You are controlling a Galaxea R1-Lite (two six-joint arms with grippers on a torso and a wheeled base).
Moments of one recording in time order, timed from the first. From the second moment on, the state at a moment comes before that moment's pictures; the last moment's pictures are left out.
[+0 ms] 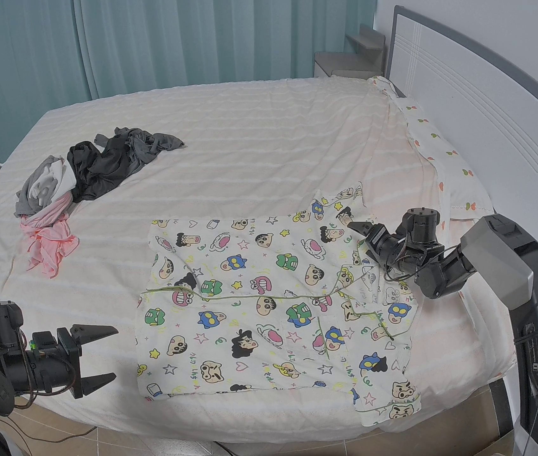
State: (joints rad) left arm 0.23 1.77 -0.02 -1.10 -0.77 -1.05; right arm 0.20 2.56 -1.46 -0.82 0.24 0.93
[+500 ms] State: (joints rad) left arm 0.23 1.77 -0.02 -1.10 -0.77 -1.05; right arm 0.17 2.32 -1.21 -0.89 0.23 0.92
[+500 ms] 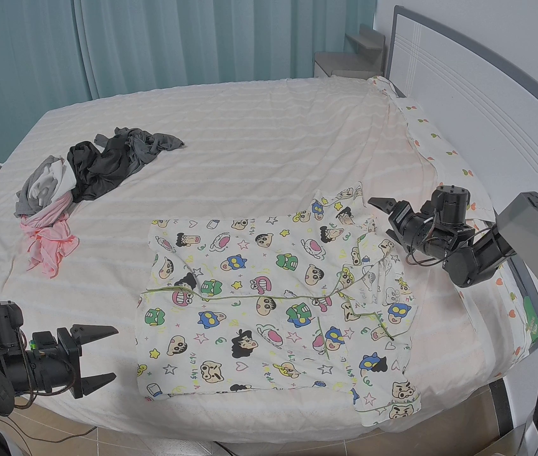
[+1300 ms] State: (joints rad) left arm 0.19 1.77 -0.02 -1.09 -0.73 -1.04; right arm 0.02 2.01 -0.22 -1.34 0.29 0.48
